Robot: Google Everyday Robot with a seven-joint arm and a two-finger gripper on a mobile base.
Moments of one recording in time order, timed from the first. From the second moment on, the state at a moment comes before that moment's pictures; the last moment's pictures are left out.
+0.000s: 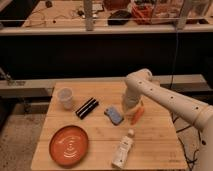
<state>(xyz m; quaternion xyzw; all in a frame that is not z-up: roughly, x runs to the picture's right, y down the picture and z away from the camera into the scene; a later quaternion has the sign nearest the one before) 0.127 0.122 0.844 -0.30 -0.16 -0.25 0.91</state>
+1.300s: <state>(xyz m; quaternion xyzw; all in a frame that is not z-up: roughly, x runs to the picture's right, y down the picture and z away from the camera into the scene) 0.168 0.124 0.856 -0.28 -0.17 -0.22 0.92</state>
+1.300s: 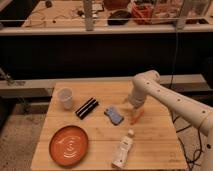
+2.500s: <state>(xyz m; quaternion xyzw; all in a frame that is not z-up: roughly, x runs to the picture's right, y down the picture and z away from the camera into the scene) 0.189 0.144 0.868 -0.28 -0.17 -0.14 0.93</state>
